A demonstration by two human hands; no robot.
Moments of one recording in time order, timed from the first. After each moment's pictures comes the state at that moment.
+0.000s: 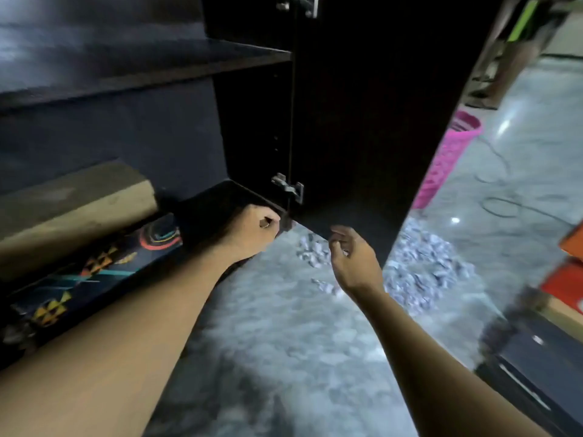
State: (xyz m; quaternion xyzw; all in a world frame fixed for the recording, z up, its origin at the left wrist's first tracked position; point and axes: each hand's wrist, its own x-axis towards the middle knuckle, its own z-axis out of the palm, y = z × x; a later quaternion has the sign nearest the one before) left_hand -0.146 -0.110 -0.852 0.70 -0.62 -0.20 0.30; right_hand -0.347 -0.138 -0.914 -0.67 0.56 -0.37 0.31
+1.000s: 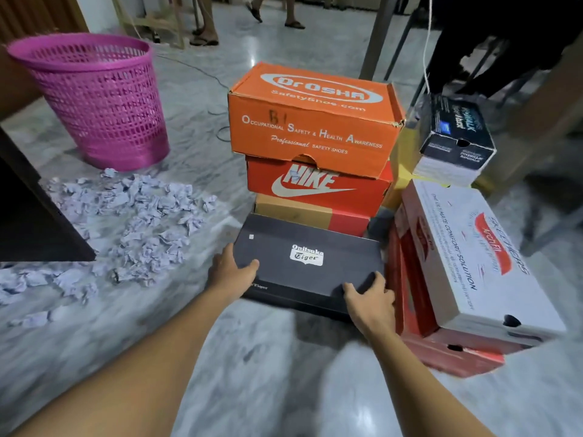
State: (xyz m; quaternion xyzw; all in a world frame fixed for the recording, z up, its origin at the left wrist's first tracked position) left_hand -0.592 -0.127 -1.033 0.59 -0.65 -0.45 0.13; right_hand -0.788 0.044 -1.030 -0.17 0.91 -0.31 0.24
